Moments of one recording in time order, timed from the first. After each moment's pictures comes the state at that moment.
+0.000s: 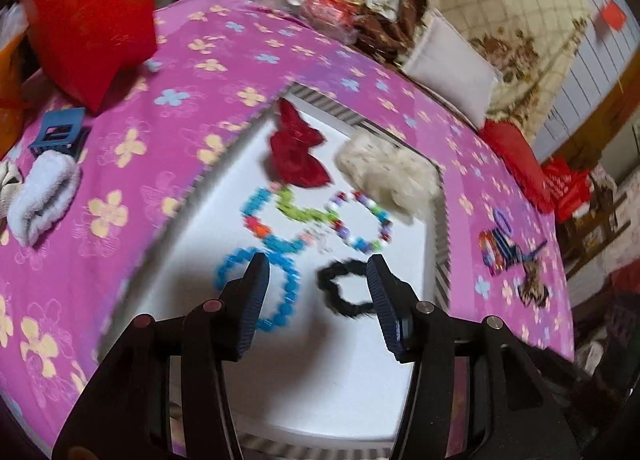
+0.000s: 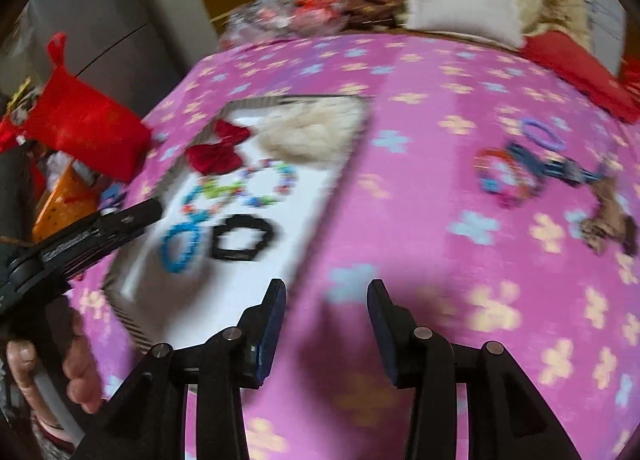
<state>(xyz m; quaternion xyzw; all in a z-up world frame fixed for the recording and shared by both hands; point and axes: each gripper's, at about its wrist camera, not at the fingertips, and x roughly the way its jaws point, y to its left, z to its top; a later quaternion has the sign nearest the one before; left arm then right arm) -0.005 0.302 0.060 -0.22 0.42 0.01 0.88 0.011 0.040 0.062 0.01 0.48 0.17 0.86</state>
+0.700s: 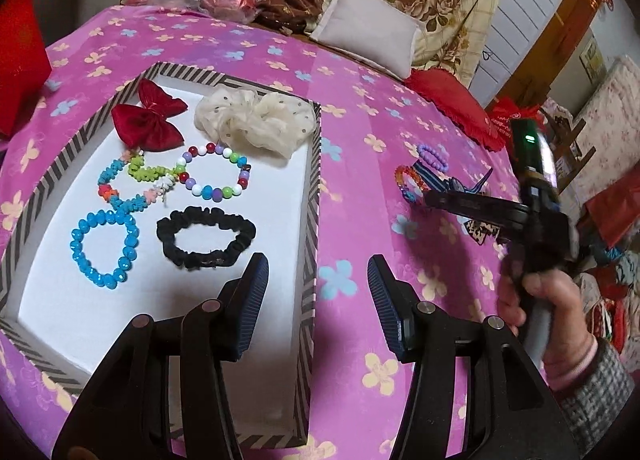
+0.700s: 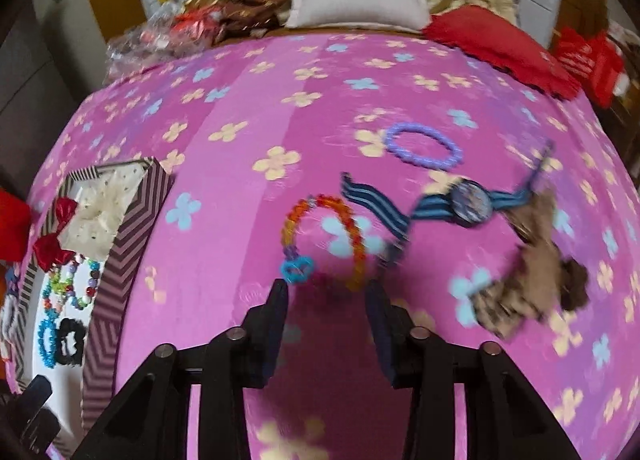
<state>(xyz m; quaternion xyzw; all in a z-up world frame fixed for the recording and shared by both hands) -0.009 0.199 0.056 -0.17 0.42 -0.10 0.88 0.140 -0.034 0.027 0.01 0.50 0.05 0.87</state>
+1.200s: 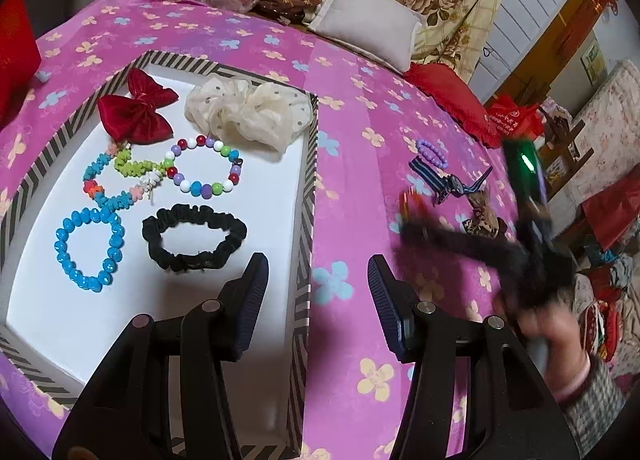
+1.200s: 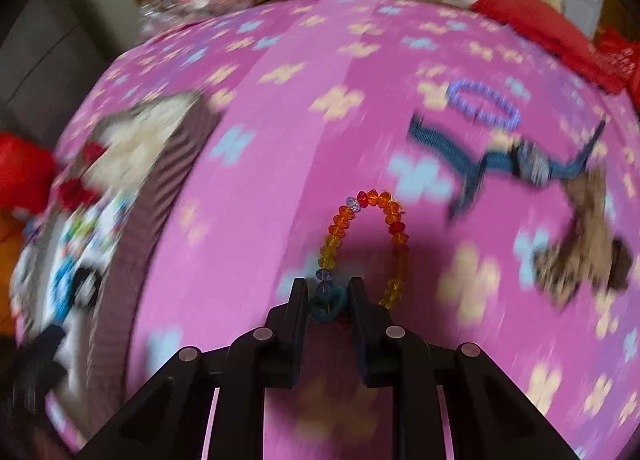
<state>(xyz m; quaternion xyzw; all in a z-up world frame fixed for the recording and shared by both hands) -0.002 0.196 0.053 -0.18 0.44 -0.11 0.88 0.079 -0.023 0.012 0.02 0.55 0.15 0.82</state>
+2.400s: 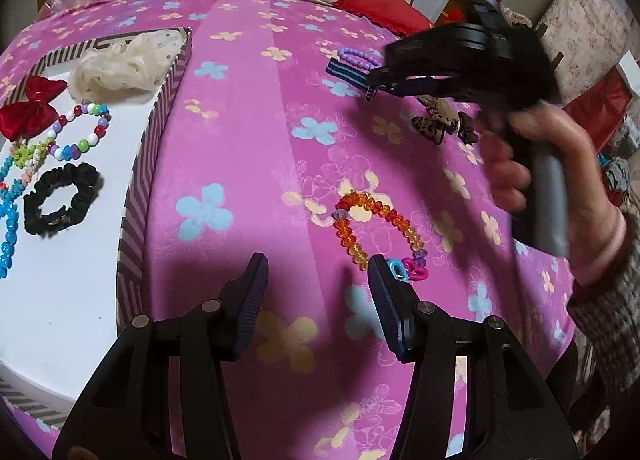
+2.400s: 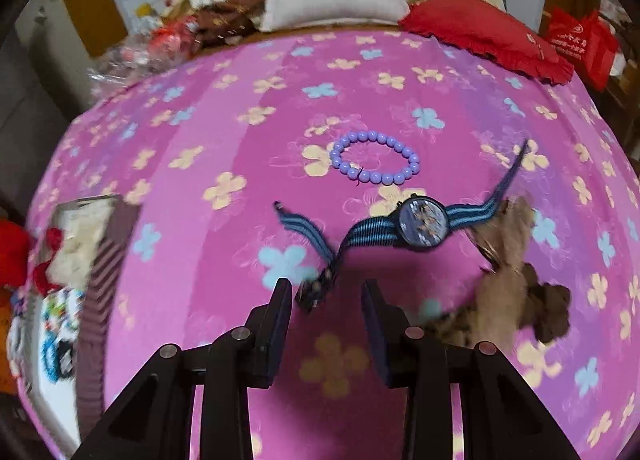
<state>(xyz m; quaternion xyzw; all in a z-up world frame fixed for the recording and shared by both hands) -0.014 0.097 0.017 -0.07 0.49 -0.20 0.85 0.162 -0.091 0.030 0.05 0.51 0.03 0.86</state>
